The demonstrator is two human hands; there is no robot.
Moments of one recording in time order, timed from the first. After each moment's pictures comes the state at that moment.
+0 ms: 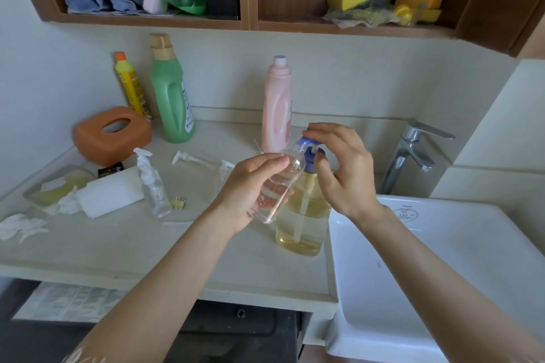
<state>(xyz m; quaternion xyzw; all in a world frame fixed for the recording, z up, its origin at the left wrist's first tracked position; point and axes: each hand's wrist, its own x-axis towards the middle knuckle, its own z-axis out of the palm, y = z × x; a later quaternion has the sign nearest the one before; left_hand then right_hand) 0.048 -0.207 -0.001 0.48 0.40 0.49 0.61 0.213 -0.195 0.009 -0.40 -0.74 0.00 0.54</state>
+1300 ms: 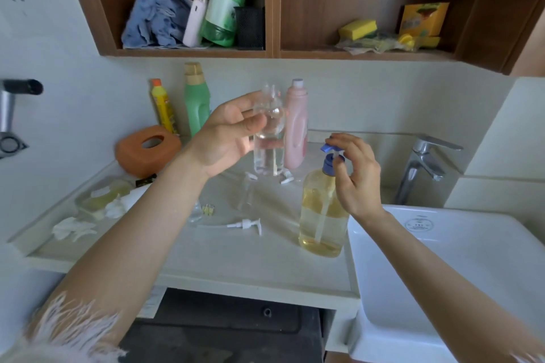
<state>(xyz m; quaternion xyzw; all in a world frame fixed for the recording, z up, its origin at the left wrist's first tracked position) -0.025 -0.214 0.086 0.61 0.19 0.49 0.59 0.196 -0.201 -0.004 -0.40 -0.69 0.02 0.61</state>
